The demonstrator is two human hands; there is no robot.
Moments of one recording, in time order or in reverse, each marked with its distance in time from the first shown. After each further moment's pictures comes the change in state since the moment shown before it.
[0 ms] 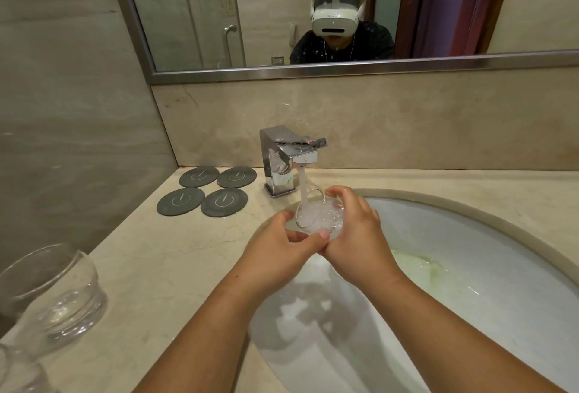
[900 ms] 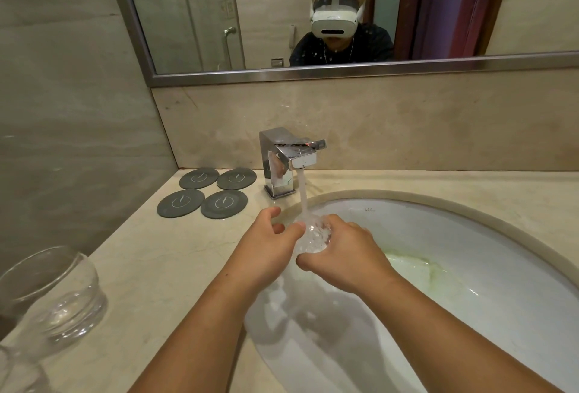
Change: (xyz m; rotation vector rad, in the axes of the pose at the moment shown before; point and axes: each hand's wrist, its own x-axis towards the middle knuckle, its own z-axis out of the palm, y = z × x) left_hand 0.005 0.002 -0.009 -0.041 0.109 -0.090; right_hand -0.006 -0.016 -0.002 -0.201 -0.318 0.229
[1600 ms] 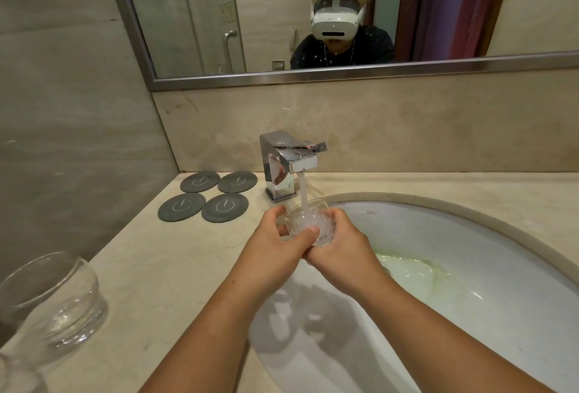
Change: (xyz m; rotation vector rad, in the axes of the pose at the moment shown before) left_hand 0.000 -0.003 0.007 -0.079 -0.010 0.105; right_hand -0.001 -0.005 0.006 0.460 0.055 -0.043
